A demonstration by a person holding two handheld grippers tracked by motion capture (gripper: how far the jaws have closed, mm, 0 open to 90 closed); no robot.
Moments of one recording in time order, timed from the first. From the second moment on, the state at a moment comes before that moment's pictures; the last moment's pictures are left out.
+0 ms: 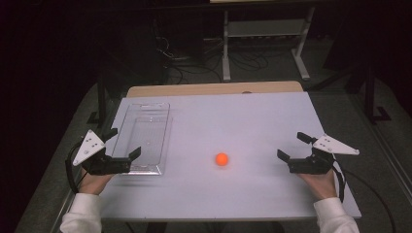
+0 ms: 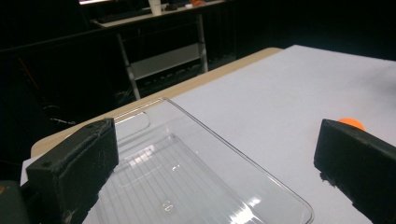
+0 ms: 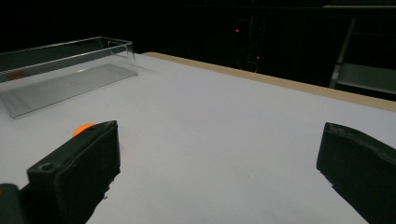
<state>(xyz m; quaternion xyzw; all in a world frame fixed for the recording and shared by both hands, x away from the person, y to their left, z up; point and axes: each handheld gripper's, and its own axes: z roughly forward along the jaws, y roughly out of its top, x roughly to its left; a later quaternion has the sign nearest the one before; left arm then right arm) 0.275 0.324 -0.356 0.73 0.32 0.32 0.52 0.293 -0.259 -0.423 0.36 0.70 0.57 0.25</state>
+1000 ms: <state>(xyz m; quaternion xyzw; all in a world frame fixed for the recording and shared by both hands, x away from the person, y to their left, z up) 0.300 0.289 -0.330 0.79 0.26 0.28 0.47 0.293 -0.258 -0.424 0.36 0.70 0.56 0.24</state>
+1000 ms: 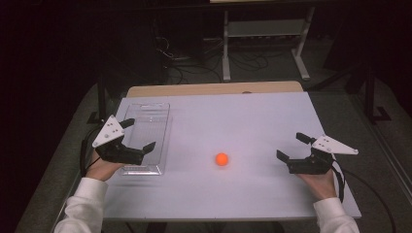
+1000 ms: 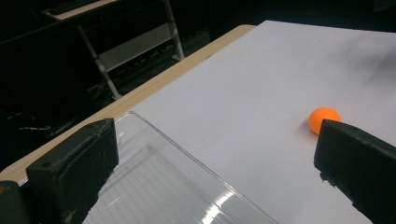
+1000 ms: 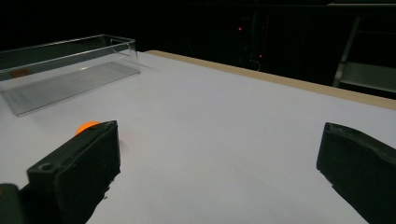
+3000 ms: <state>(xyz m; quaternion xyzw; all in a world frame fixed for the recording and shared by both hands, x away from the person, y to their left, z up) 0.335 0.203 -0.305 0.87 0.16 0.22 0.40 0.292 -0.258 -0.424 0.35 0.70 0.57 0.23</state>
